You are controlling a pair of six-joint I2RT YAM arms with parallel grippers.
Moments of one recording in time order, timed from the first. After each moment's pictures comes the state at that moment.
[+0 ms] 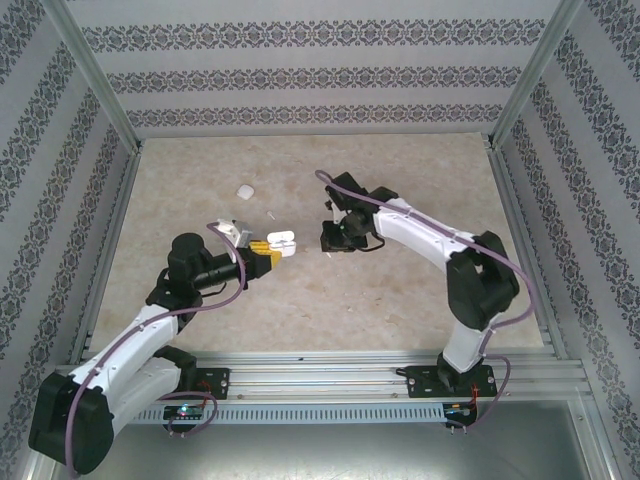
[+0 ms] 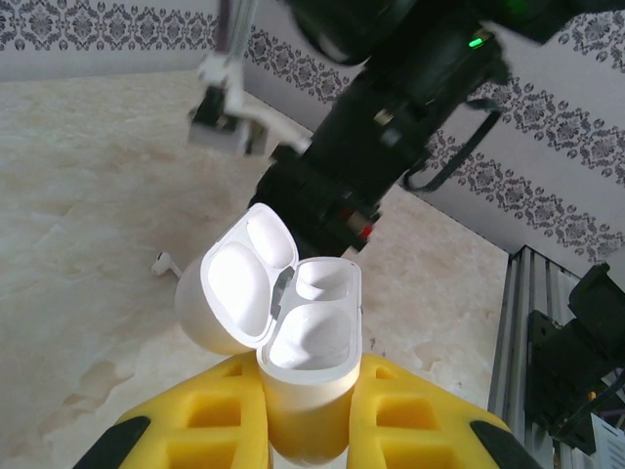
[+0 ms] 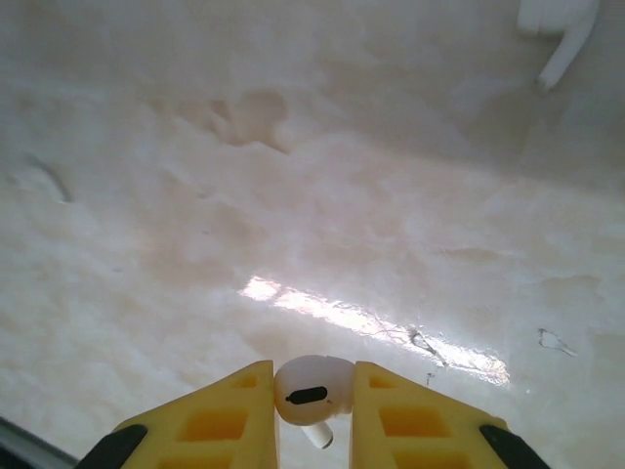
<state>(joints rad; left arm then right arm) -0.31 0.90 0.42 0.26 0.73 -0.20 0.62 1.75 1.37 -0.81 -0.24 0.53</state>
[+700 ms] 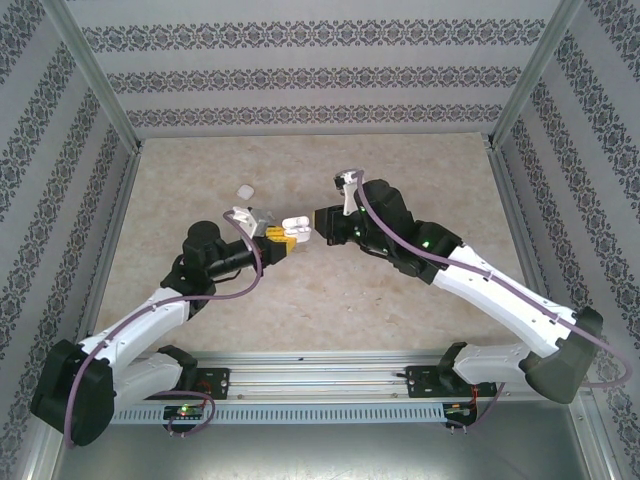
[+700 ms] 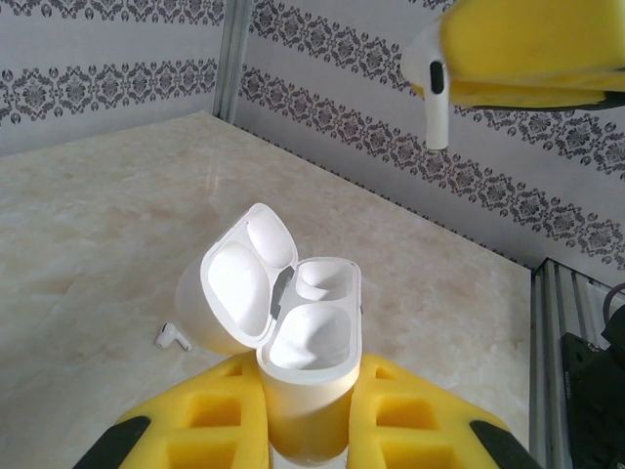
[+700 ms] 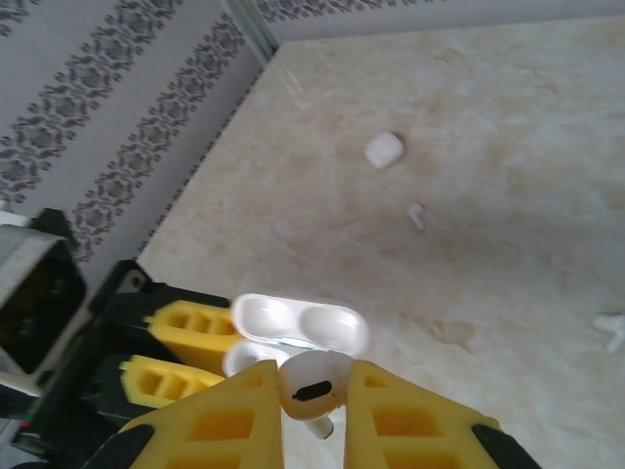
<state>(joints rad) -0.42 1.06 0.52 0.38 0.63 -0.15 0.84 1.24 1.22 -0.44 -0.01 0.55</state>
